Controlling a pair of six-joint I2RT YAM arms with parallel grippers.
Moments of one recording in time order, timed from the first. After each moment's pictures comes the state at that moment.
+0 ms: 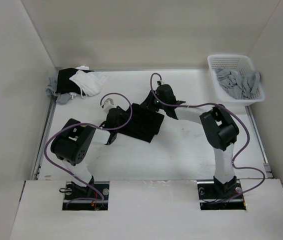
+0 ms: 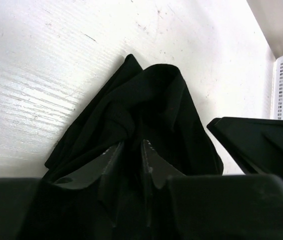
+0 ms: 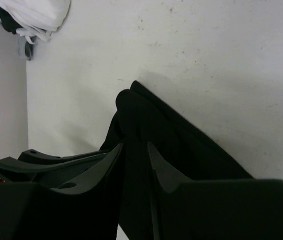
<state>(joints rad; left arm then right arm) -0.44 1.74 0.60 0.70 -0.18 -0.98 0.57 2.05 1.32 0.21 -0.20 0.83</state>
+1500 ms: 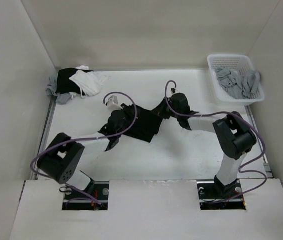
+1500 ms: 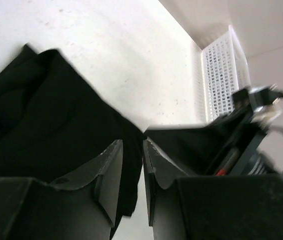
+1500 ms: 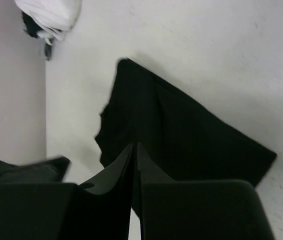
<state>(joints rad) -0.59 1.45 0.52 0.68 -0.25 -1.01 0.51 1.82 0.99 0.39 -0.24 0.89</state>
